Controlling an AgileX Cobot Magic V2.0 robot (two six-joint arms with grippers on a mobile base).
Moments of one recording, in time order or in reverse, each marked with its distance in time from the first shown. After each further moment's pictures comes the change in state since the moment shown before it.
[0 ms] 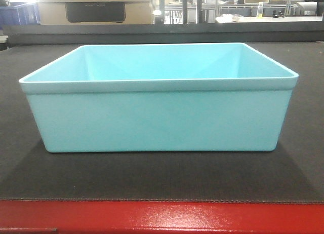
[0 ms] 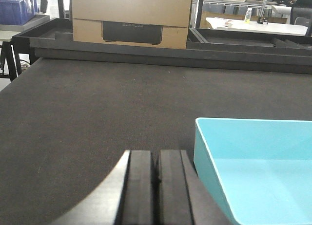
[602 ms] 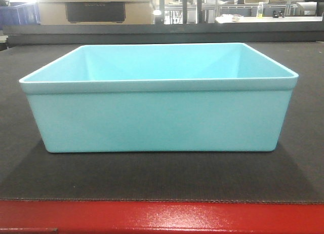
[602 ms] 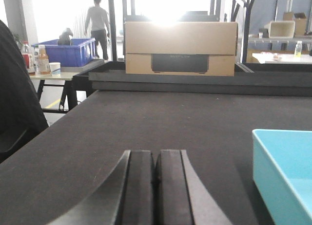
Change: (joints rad) left arm 0.232 -0.282 0.369 -0.190 -0.264 0.262; right arm -0.002 0.000 0.000 0.000 0.002 0.000
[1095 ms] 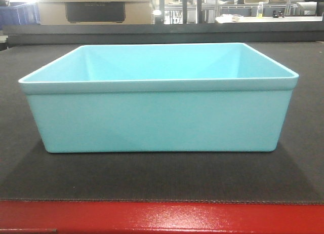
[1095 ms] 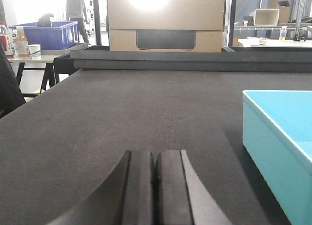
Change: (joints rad) left arm -0.071 -0.006 0.178 -0.004 -0.133 0.006; right arm 0.000 -0.002 0.000 0.000 0.000 0.000
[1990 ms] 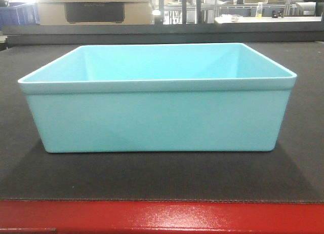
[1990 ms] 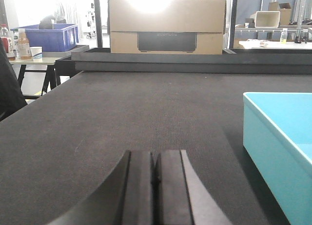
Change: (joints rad) left arm 0.000 0.000 0.000 0.000 -0.008 0.000; right arm -0.055 -0.028 0.054 0.013 -0.025 0.000
